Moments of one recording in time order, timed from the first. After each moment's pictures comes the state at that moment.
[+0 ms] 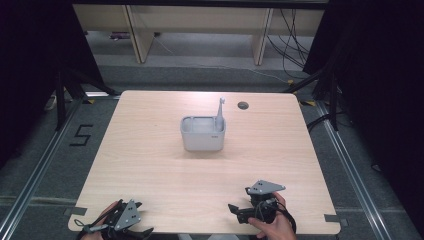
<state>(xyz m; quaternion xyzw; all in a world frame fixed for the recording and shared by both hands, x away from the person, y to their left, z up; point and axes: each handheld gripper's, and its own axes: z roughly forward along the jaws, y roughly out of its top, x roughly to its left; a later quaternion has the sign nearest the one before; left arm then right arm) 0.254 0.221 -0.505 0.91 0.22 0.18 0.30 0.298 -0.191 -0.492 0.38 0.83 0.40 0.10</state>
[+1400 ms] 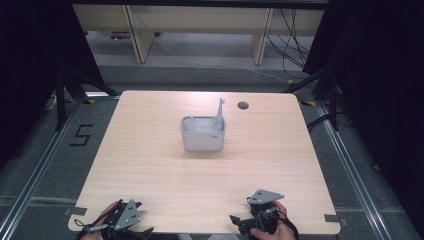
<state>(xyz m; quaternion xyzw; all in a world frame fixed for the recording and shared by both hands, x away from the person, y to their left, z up) 0.254 0.220 -0.505 0.91 0.22 0.18 0.30 0.278 -0.192 -0.501 0.38 0.85 0.36 0.08</state>
